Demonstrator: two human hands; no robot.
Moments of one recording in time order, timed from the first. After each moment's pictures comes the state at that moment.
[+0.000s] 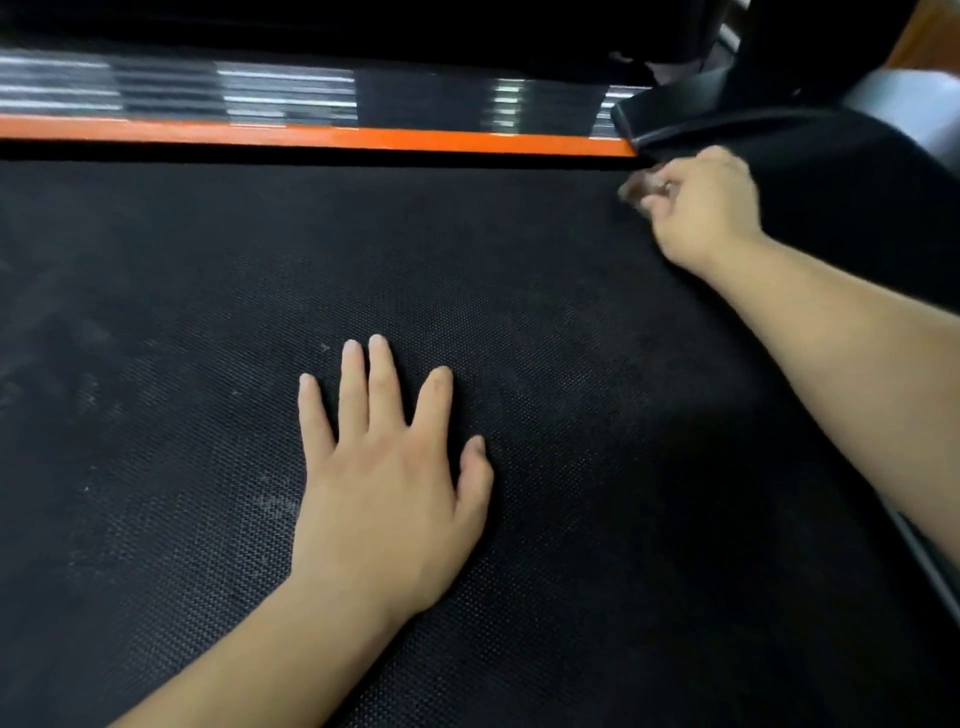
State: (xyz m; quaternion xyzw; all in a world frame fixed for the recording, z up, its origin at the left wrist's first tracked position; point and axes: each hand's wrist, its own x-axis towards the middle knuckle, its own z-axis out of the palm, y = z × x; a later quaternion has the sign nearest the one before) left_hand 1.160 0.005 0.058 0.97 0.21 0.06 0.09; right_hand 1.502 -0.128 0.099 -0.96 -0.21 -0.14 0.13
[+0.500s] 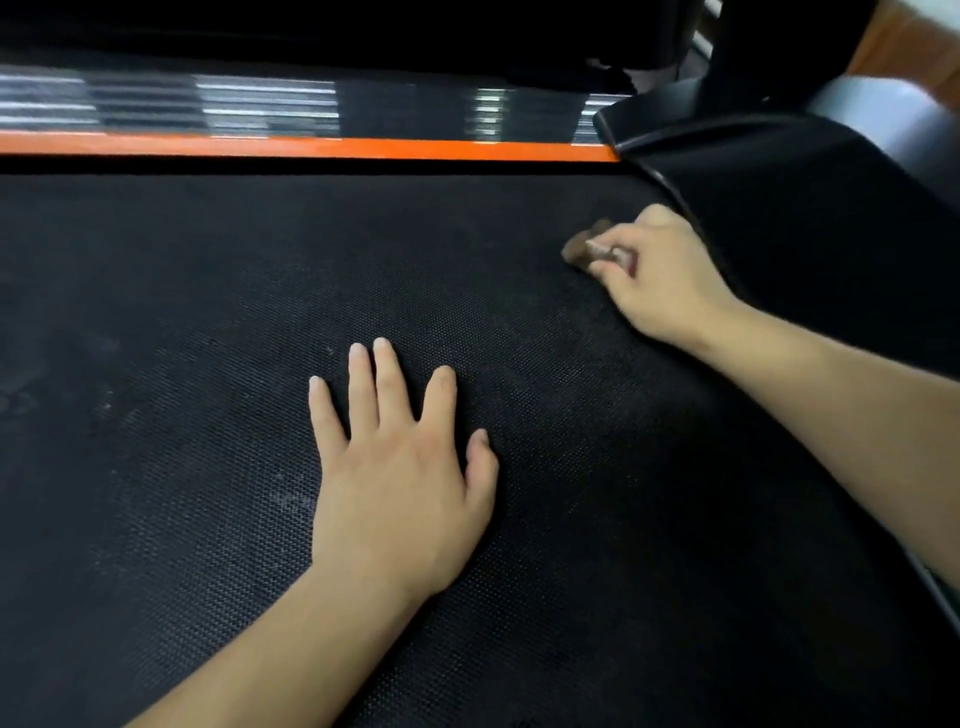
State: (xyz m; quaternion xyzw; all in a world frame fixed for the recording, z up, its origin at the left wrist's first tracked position) left_hand 1.159 0.003 0.060 0.97 0.21 0.06 0.10; right_hand 1.433 -0.139 0.088 -0.92 -0.34 -0.09 0.17
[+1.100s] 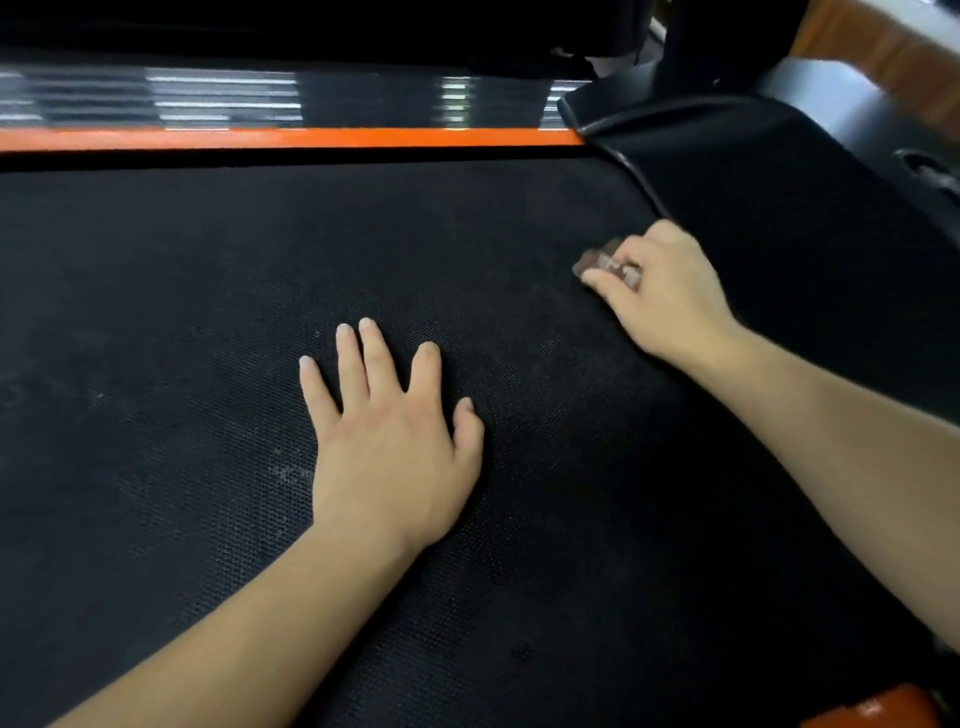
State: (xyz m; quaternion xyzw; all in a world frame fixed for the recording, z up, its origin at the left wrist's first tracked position) left_hand 1.160 0.004 0.062 0.97 0.20 0.04 0.12; right_hand 1.380 -0.175 0.091 -0.94 -0.28 -0.12 0.13
